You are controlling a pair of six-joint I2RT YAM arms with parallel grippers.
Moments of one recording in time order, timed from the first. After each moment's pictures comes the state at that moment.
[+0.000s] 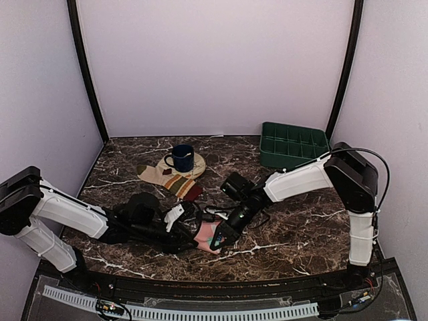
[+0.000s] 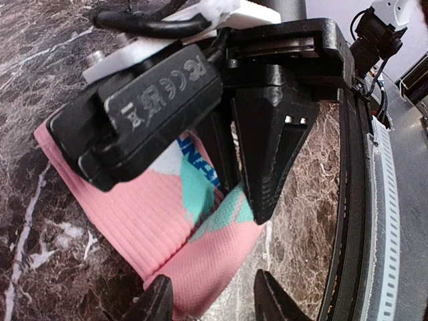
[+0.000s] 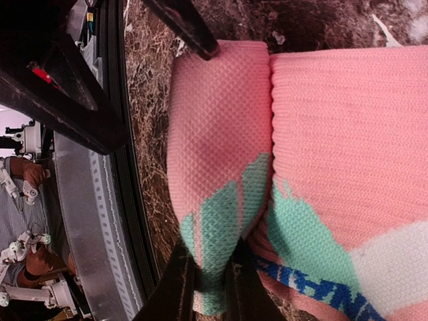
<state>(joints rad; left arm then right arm) -0.94 1.46 0.45 0.38 0.37 -0.15 0.94 2.03 1.22 -0.40 -0.86 0.00</state>
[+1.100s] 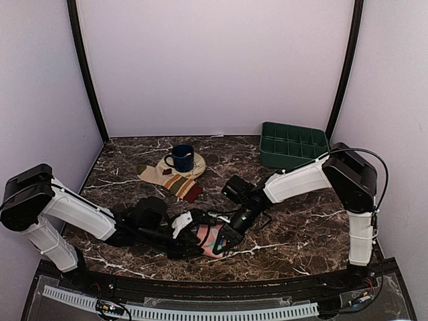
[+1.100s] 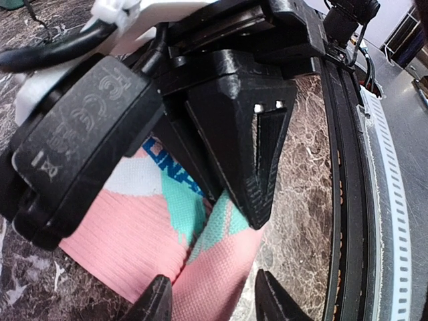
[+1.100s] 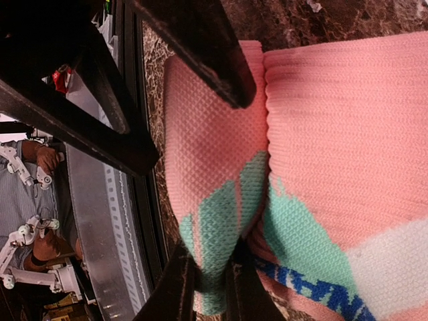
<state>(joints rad) -0.99 1.55 0.48 0.43 0.39 -0.02 0.93 2.04 1.21 -0.45 -0.92 -0.06</state>
